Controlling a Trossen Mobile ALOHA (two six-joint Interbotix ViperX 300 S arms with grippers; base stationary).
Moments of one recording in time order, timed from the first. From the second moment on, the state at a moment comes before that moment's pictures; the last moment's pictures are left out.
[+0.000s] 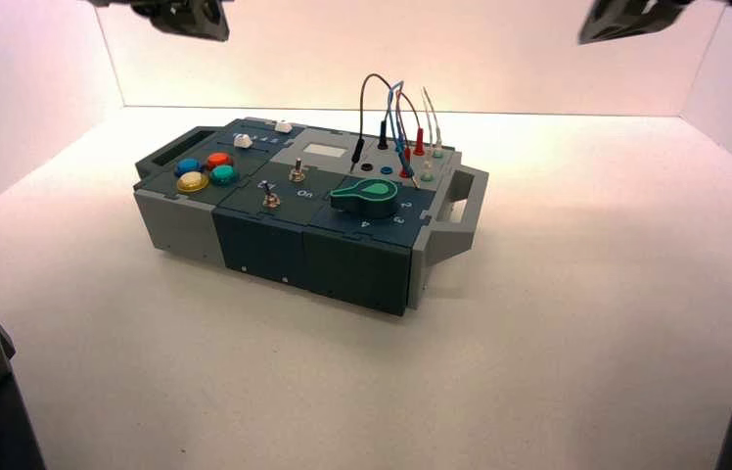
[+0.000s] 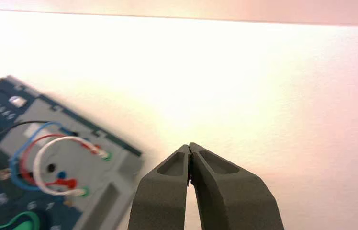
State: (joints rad) left arm -0.36 -0.27 0.93 -0.23 0.01 0.15; right arm 0.12 -0.47 0.99 0.45 0.22 -0.36
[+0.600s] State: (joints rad) left arm -0.32 -0.19 0.95 -0.23 -0.06 0.14; right arm 0.12 -0.46 1.09 0.45 0.01 -0.35
